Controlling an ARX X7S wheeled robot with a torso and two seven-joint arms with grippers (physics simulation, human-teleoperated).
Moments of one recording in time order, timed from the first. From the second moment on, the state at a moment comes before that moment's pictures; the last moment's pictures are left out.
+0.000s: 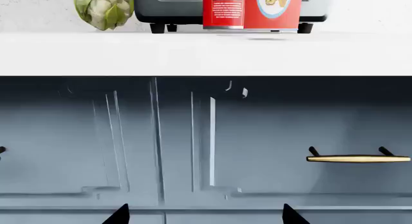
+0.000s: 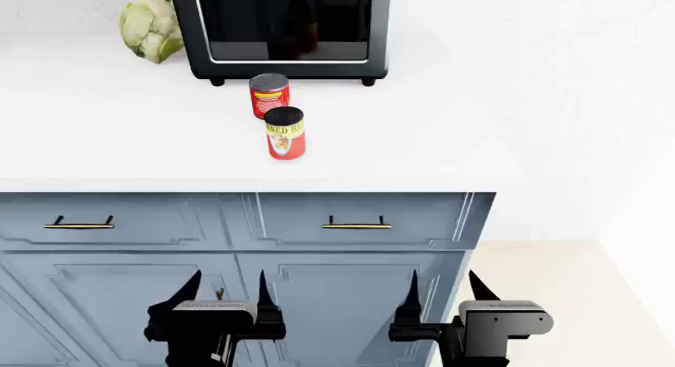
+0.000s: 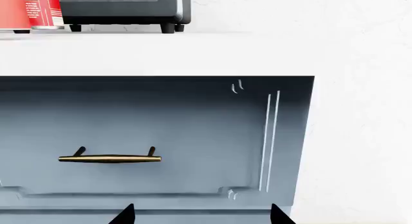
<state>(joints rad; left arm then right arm) 0.00 0.00 0.00 0.00 0.00 0.00 0.00 0.00 0.00 0.00 0.00 0.00 0.00 0.00</state>
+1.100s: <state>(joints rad) 0.00 -0.08 0.10 0.01 -0.09 0.00 -0.11 0.00 0.10 -0.11 0.00 0.08 -0.01 0.10</state>
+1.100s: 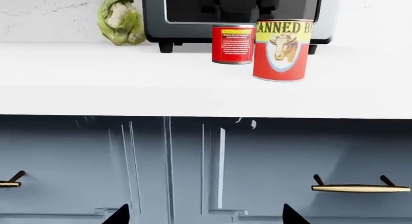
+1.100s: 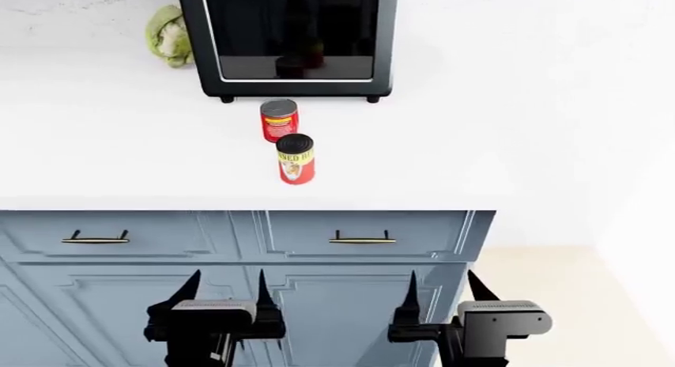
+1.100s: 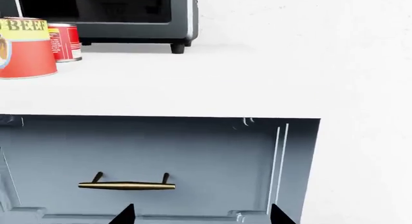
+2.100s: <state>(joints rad) -0.11 -0.24 0.08 0.61 -0.21 -0.53 -0.21 0.17 0.16 -0.09 -0.56 0.27 0.60 0.25</state>
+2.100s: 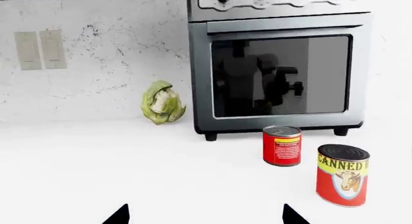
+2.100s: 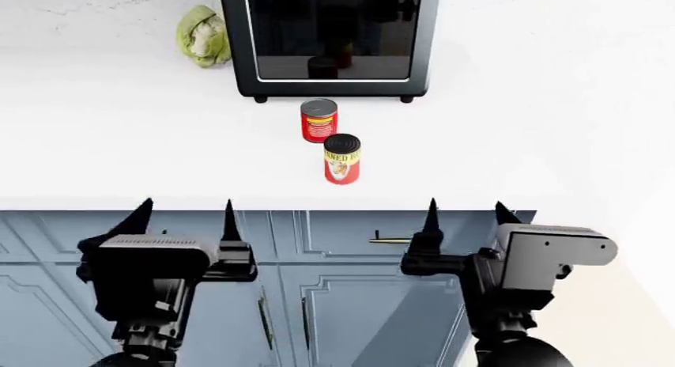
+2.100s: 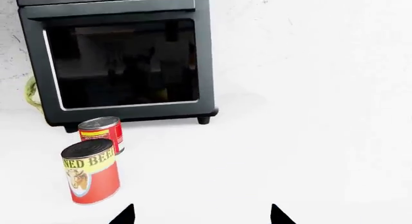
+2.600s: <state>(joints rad) -0.39 -0.66 0.23 1.00 -0.70 -0.73 -0.69 0.43 0.49 -0.09 -0.99 0.87 0.84 0.73</state>
